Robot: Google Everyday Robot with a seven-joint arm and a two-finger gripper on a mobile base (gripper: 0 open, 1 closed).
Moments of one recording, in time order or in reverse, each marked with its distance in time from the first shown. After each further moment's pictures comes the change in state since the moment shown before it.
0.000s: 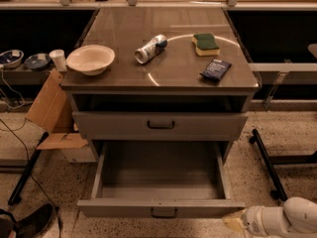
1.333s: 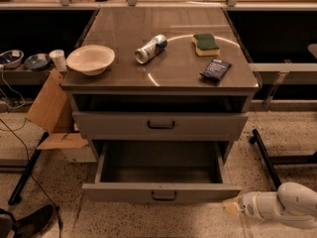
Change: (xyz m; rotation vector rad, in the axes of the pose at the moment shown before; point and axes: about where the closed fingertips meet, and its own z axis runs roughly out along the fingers) arm -0.039 -0.039 0.005 0.066 -0.001 0.062
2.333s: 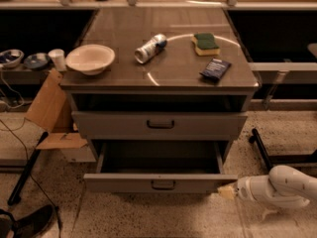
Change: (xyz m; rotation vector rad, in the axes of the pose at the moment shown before) arm -0.046 -0.028 0.010 0.047 0.002 0.026
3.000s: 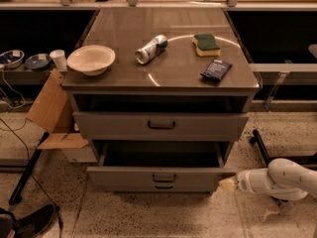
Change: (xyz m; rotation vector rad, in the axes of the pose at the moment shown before) arm -0.025 -0.016 0.003 0.025 -0.003 0.008
